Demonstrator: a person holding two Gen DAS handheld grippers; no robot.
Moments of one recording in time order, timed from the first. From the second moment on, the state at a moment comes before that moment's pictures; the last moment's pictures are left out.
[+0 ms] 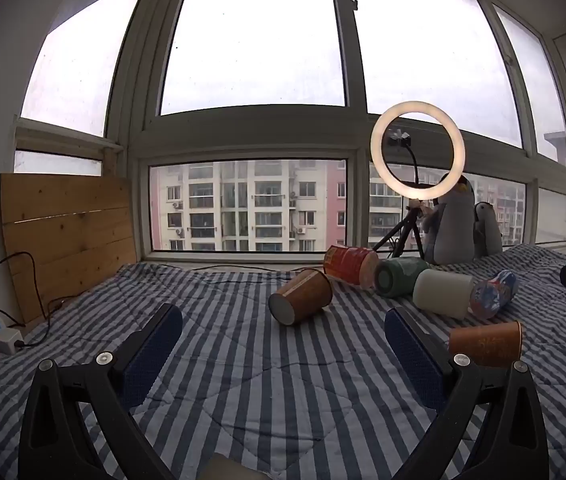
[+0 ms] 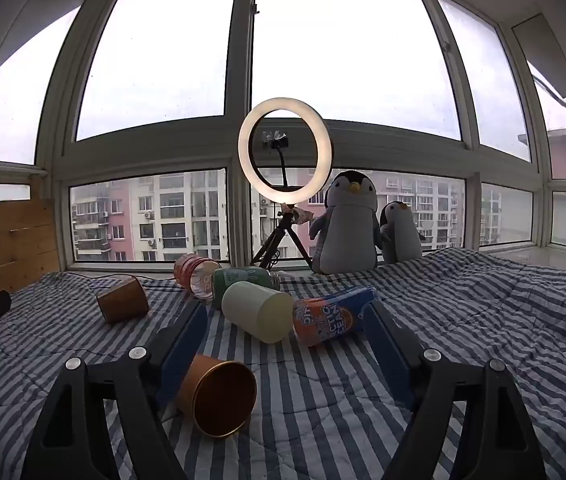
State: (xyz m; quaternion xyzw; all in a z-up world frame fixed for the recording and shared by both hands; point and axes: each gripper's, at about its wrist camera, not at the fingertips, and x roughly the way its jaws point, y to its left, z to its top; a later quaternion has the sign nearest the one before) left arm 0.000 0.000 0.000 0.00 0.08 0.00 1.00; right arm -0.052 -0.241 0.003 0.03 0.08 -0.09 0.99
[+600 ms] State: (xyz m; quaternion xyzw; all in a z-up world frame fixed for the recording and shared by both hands) left arm -0.002 0.002 0.002 0.00 0.07 0.00 1.00; right arm -0.055 -0.241 0.007 0.03 0.07 -0.09 0.99
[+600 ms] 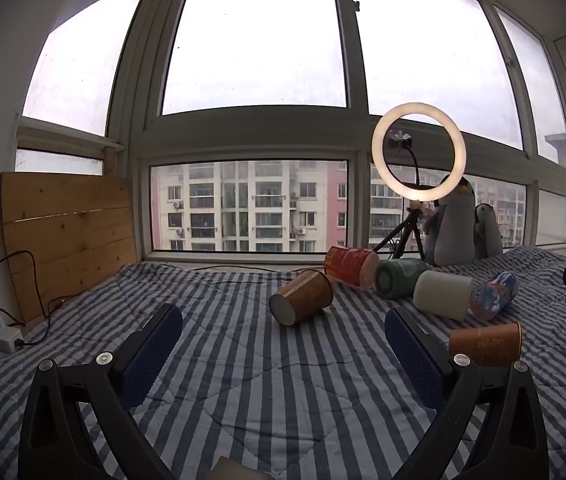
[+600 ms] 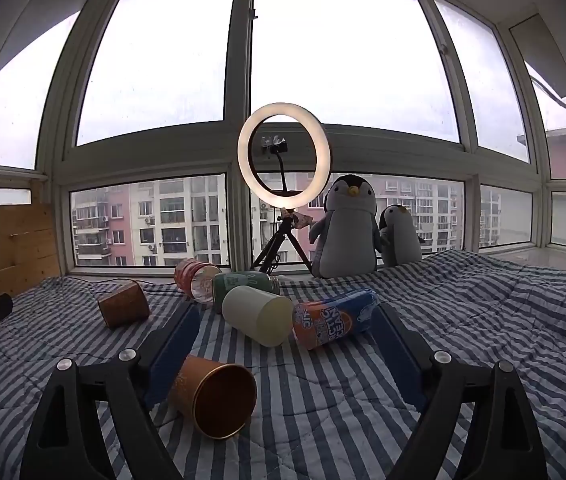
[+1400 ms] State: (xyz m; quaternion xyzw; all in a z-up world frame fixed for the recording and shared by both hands) left arm -0.002 0.002 0.002 0.00 0.08 0.00 1.00; right arm -0.053 -0.239 0.005 0.03 0.07 -0.09 0.99
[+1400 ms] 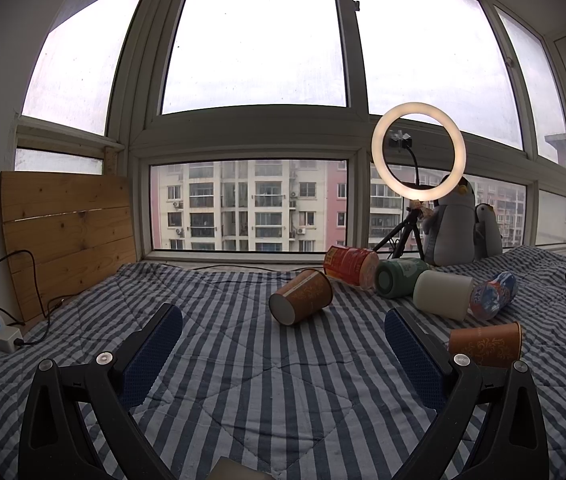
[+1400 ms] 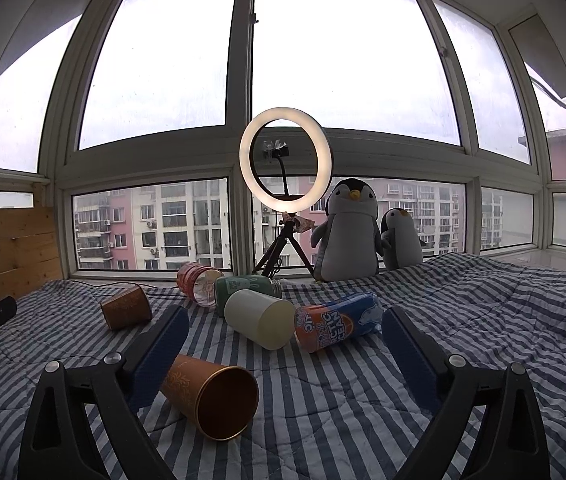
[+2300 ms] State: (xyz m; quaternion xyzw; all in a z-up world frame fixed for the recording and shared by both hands) left arm -0.002 0.002 0.002 0.00 0.08 0.00 1.00; right arm -0.053 -0.237 0.004 0.03 0.07 -0.09 0.99
